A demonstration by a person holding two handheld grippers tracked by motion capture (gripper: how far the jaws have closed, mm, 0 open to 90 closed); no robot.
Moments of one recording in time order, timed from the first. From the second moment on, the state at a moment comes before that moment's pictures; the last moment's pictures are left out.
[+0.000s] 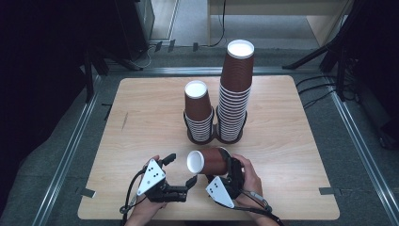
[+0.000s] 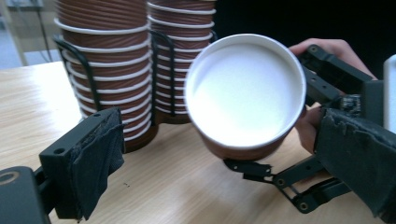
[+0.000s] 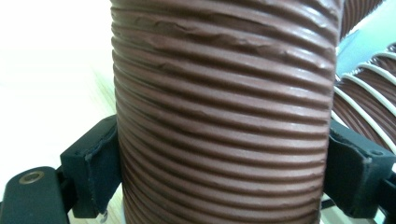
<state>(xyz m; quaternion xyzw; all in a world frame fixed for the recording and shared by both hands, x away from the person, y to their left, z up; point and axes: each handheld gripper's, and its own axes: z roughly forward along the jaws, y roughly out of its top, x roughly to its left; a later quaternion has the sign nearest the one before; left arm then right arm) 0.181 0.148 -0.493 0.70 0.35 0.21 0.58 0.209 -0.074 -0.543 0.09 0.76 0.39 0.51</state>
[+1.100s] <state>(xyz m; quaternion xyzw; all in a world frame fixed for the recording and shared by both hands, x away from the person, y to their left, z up) 0.182 0.140 -0.494 0.73 0.34 0.18 0.56 0.195 -0.063 -0.544 0.02 0.76 0.39 0.52</state>
